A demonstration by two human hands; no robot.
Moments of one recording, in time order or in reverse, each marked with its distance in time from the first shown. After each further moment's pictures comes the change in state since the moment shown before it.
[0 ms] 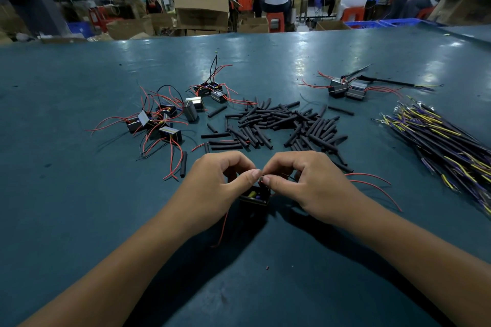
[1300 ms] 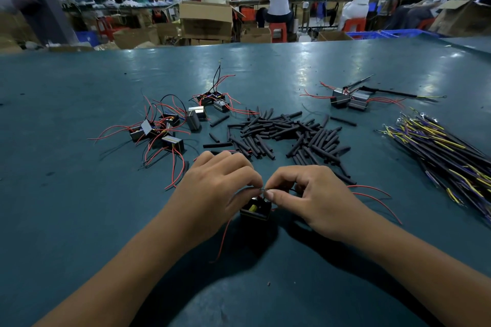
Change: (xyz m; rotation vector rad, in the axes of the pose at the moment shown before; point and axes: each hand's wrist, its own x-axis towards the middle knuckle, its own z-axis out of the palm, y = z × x) left_hand 0.007 0.001 -0.009 0.677 0.098 0.553; right_hand 0.000 0.006 -0.003 0.005 -0.030 -0.055
